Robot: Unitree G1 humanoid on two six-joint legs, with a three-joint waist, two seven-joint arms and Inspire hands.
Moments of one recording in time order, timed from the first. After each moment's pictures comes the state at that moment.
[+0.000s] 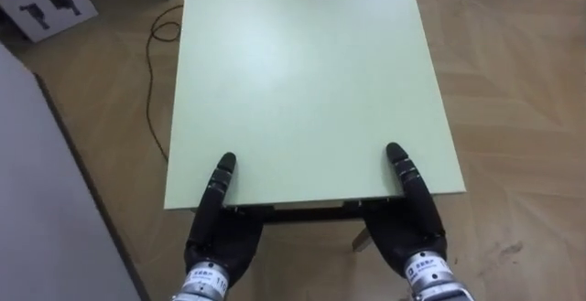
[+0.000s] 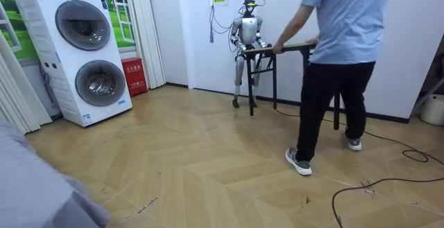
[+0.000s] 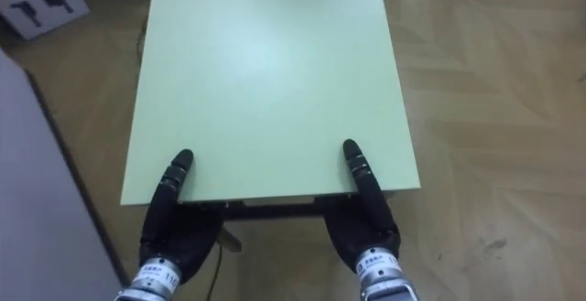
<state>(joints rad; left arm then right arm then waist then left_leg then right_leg) 0.32 0.11 -0.31 -0.01 -1.47 -0.10 0.09 0.28 -0.18 0.25 0.00 1.47 -0.07 -0.07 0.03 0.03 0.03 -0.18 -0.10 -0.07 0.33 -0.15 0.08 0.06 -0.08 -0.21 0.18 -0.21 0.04</state>
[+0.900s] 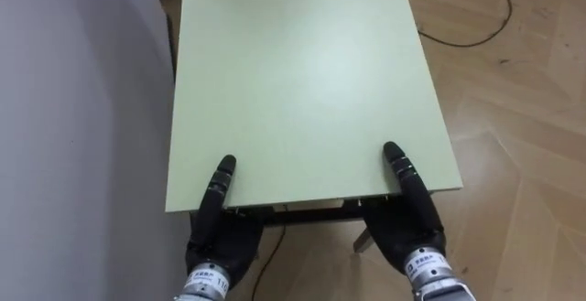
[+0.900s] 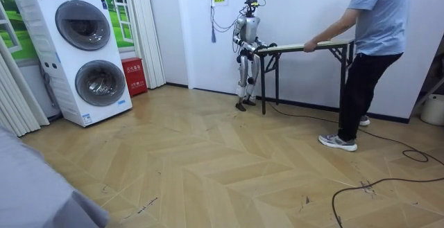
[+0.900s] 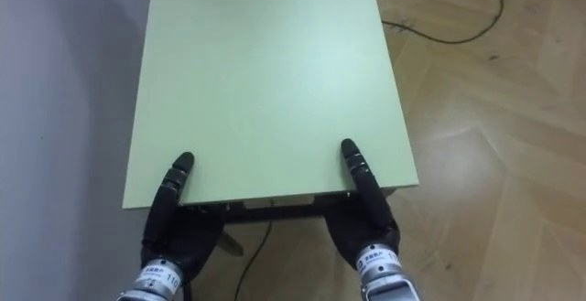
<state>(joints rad) 0.31 0.09 -0.31 0.02 -1.47 -0.10 0.09 0.25 -0.18 0.25 0.02 1.46 -0.05 -0.08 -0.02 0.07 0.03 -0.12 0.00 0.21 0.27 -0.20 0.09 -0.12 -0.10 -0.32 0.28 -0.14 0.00</state>
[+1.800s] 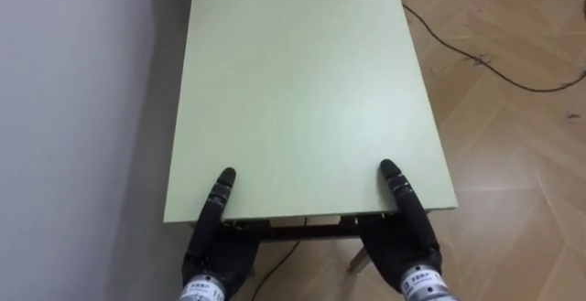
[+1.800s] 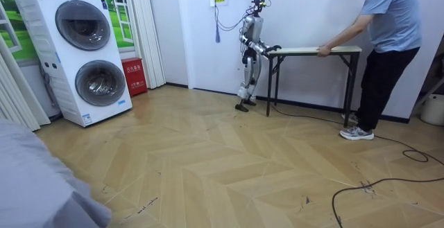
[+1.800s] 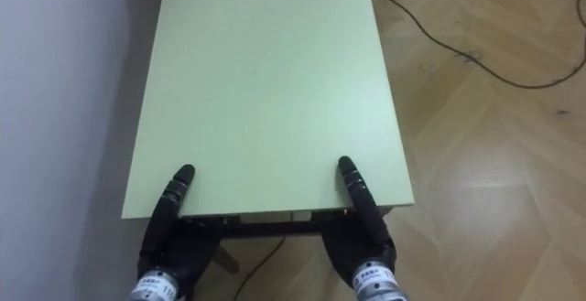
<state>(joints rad) 0.34 0.11 -0.29 0.04 -1.46 -0.06 0.09 0.31 -0.16 0.25 0.04 1.45 -0.04 -0.08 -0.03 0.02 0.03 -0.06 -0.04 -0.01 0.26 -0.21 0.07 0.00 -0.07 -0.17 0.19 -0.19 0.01</state>
